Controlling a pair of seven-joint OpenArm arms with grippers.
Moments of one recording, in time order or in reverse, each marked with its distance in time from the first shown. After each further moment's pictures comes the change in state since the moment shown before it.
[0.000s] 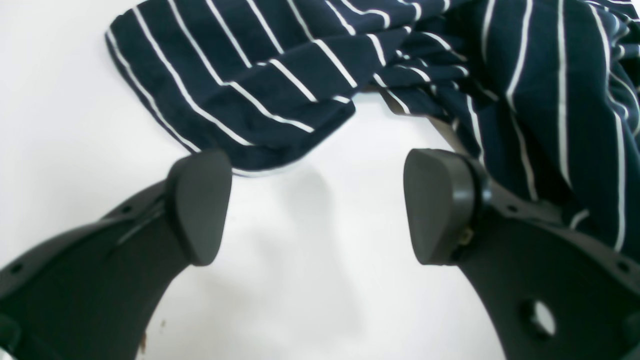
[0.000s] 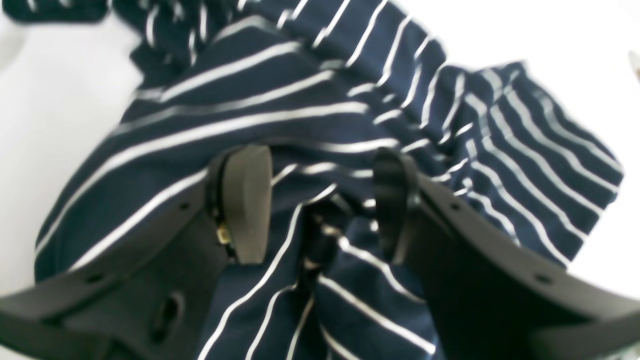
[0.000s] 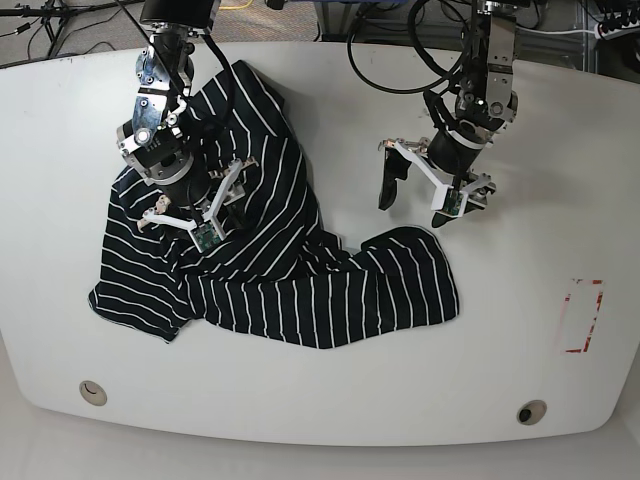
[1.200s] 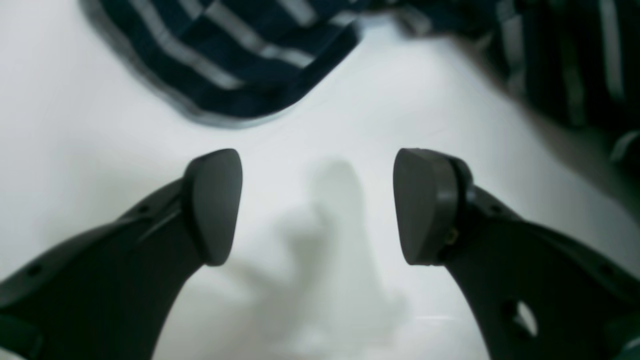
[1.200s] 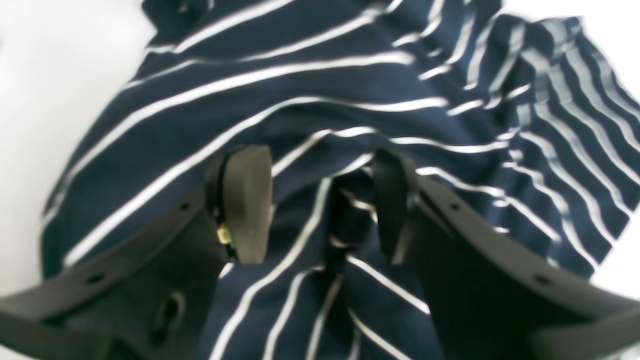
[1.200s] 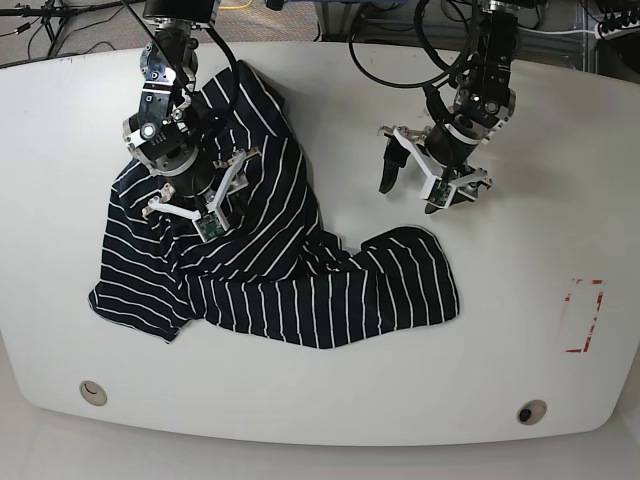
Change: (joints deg) left arm 0.4 -2.5 2.8 -0.6 4.0 -0.1 2.4; right arm -1.9 -0.5 -0.2 -1.2 -0.4 -1.3 -0.9
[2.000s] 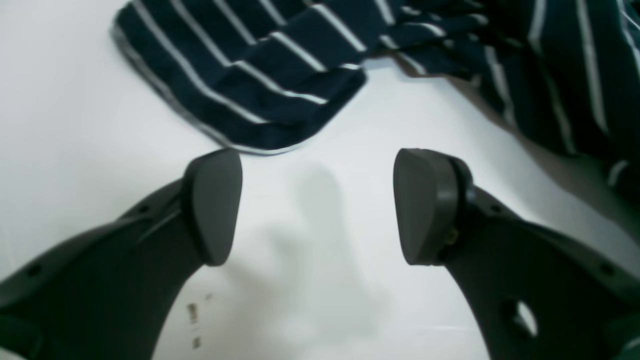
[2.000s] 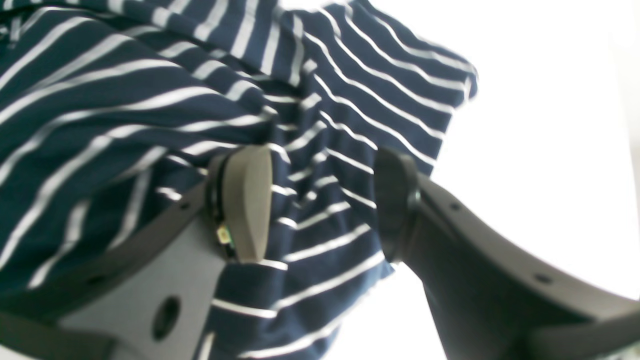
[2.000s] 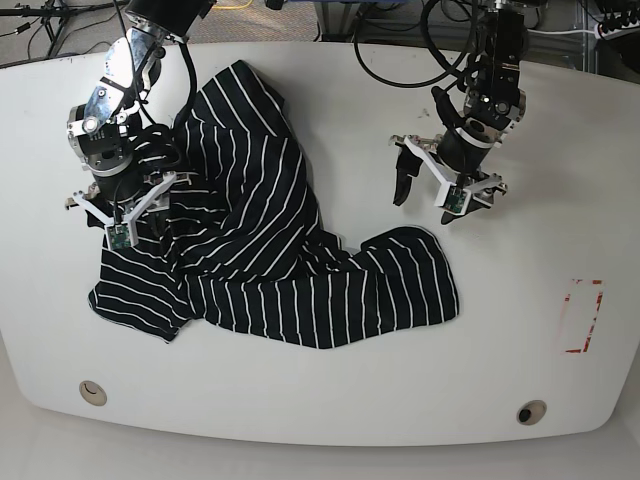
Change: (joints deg) left arm 0.2 -0.3 -1.9 3.0 0.2 0.5 0.0; right arm 4.2 -0.7 20.5 2.2 0.6 0.2 0.1
